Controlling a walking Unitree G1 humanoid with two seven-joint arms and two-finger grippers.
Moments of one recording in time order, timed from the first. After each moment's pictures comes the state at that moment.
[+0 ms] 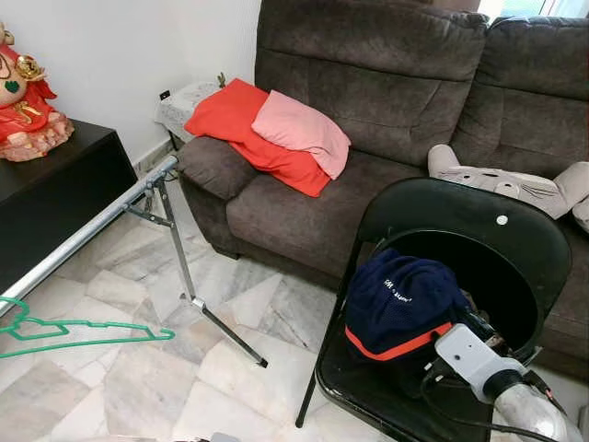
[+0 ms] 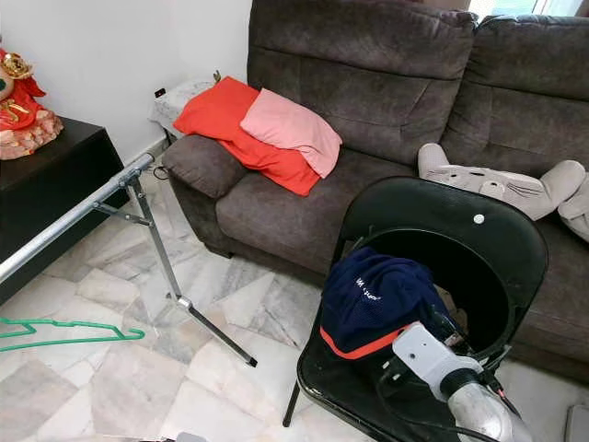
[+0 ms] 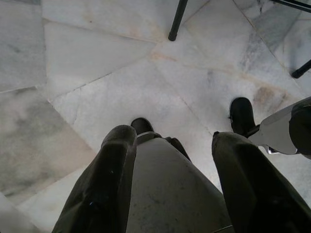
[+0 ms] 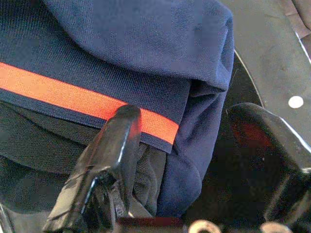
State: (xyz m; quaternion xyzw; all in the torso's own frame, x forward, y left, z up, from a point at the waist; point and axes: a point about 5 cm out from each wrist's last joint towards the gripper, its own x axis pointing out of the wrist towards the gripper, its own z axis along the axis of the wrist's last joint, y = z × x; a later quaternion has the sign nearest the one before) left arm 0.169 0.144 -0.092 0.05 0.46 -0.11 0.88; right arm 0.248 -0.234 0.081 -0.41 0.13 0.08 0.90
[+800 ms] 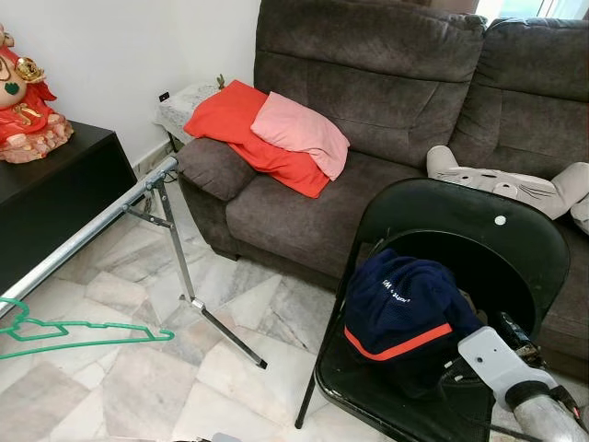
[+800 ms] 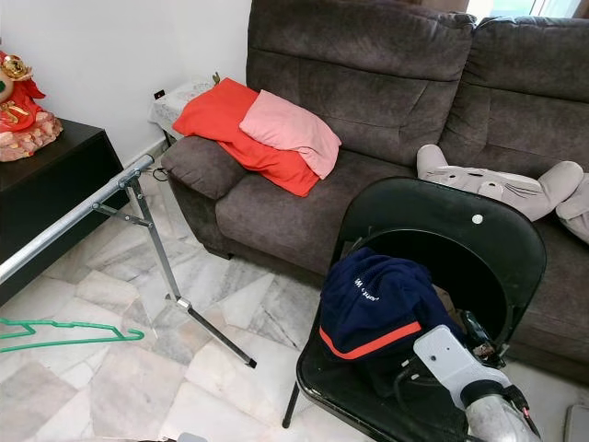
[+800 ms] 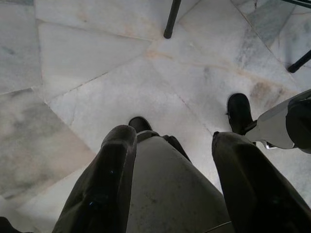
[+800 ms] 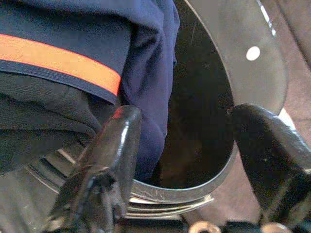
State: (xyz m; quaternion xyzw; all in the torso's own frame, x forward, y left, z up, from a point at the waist) left arm 0.169 0.144 -0.092 0.05 0.46 -0.12 0.88; right arm 0.235 -0.252 0.087 -0.40 0.16 -0.01 0.90
